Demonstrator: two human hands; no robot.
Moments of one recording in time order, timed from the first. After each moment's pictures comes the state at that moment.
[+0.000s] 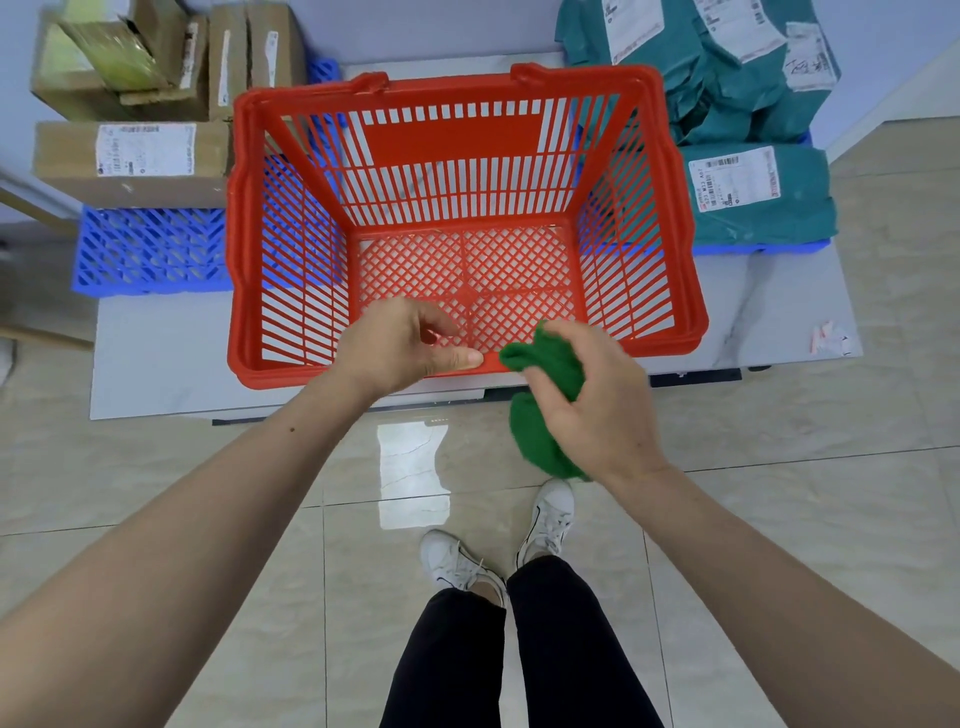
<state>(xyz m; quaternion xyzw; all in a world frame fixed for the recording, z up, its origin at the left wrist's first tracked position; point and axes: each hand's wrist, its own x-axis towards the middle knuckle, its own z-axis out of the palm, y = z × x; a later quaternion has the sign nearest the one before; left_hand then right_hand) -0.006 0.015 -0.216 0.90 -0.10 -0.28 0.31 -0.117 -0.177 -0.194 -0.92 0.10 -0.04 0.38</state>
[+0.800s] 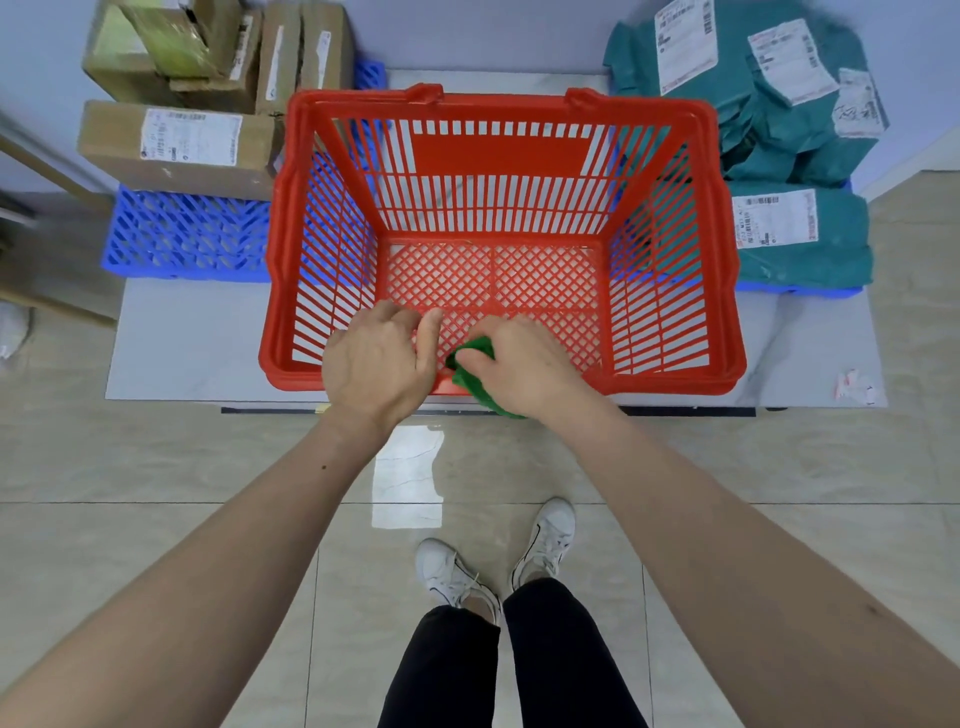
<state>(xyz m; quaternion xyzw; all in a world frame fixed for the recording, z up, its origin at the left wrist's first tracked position) -0.020 0.039 -0.234 0.99 -0.04 -0.03 0.11 -0.028 -0.116 -0.193 -0.94 0.02 0.26 0.22</state>
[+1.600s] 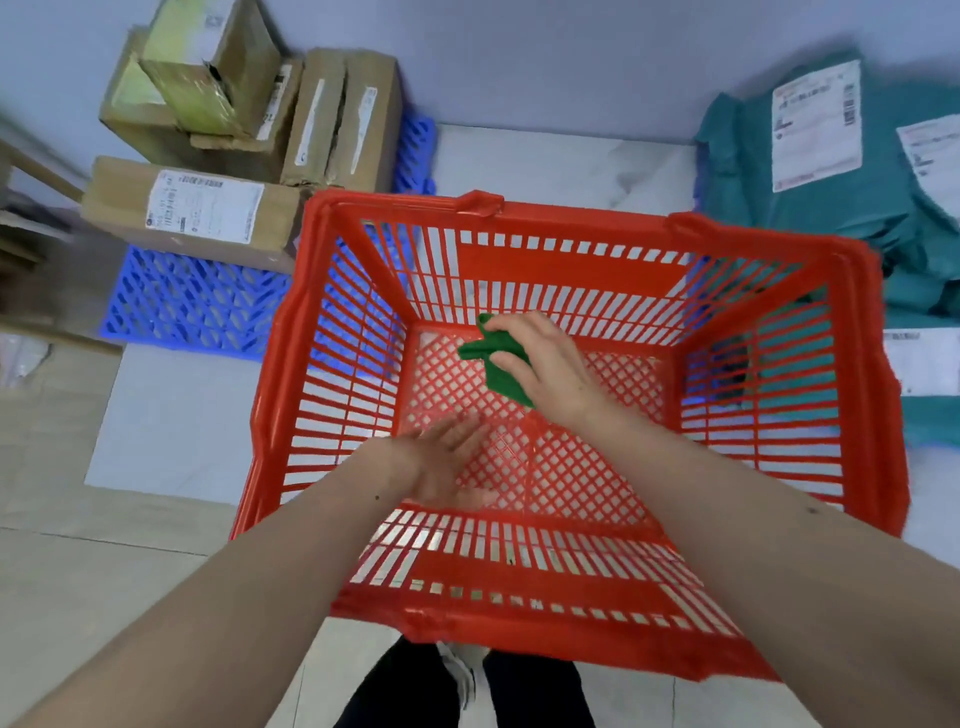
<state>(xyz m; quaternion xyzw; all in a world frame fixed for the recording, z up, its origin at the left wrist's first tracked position) 0.101 0.043 -0.341 0.79 -0.26 -0.55 -0.04 0.149 -0.137 -0.323 -0.91 -0.13 0.18 0.36</state>
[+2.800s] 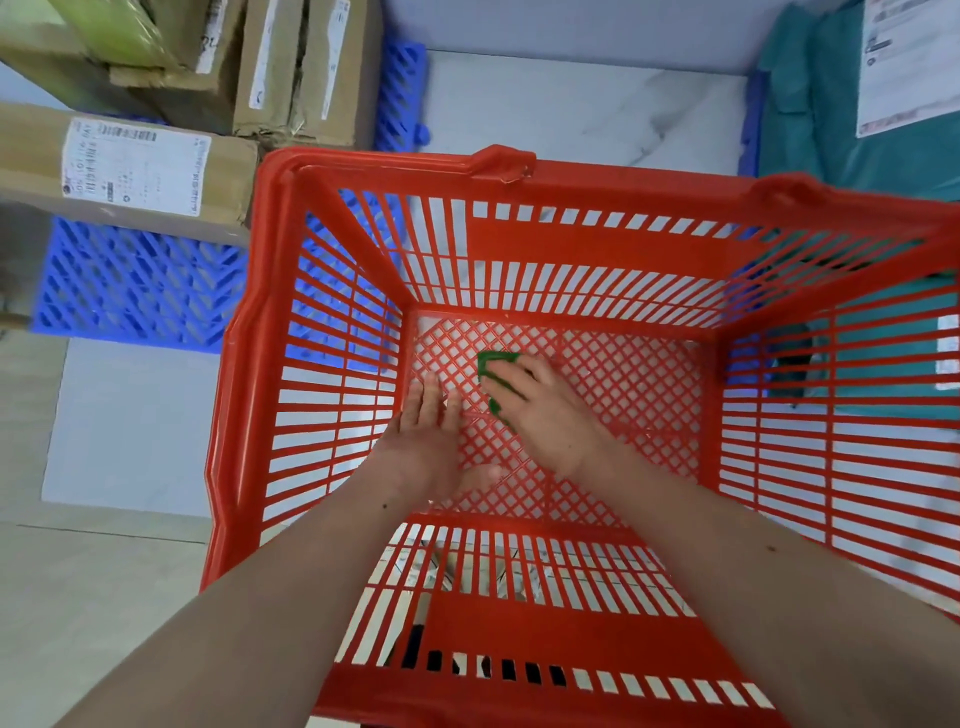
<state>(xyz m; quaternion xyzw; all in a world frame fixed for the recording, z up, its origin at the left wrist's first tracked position) 0.113 0.047 -0.377 0.84 -0.08 -0.53 0.00 0.118 -0.125 -0.424 -0.94 -0.26 0.18 0.12</state>
